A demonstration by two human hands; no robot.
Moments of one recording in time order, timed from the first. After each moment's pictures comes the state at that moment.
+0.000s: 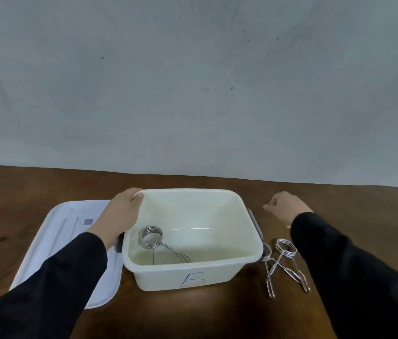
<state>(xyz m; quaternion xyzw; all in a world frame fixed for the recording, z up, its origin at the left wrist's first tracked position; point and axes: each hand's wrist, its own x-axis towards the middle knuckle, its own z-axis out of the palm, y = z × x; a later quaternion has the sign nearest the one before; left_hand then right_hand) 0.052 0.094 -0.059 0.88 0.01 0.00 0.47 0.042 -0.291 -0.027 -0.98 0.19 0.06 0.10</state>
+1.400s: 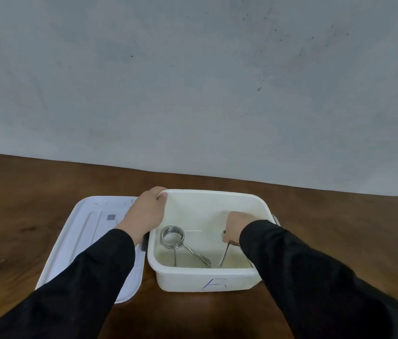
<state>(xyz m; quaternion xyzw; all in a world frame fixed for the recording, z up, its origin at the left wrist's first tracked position) 0.057 0.098 -0.063 0.89 0.02 -0.01 0.45 0.071 -0.143 -0.085 -0.97 0.03 0.23 -0.02</state>
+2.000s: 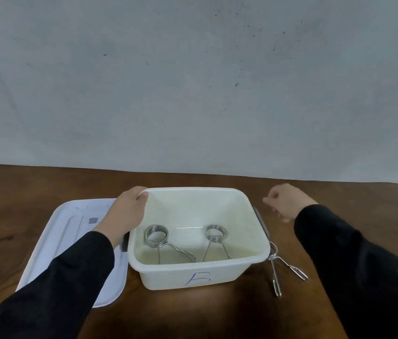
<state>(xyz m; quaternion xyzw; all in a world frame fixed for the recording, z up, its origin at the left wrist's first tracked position) 0.056 0.096 -0.061 0.91 0.01 0.00 0.42 0.026 -0.262 0.004 -0.97 0.16 0.06 0.18</state>
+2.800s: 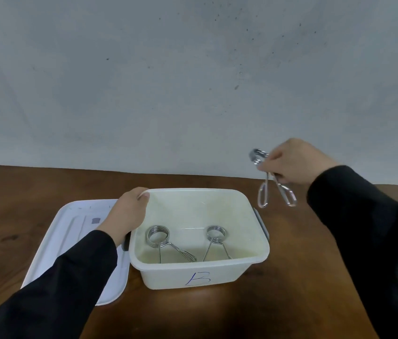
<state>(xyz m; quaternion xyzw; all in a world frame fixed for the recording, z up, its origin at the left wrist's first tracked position) 0.055 0.094 -0.060 0.90 0.02 0.00 0.44 0.018 -0.221 0.110 -0.98 0.08 -0.01 0.20</state>
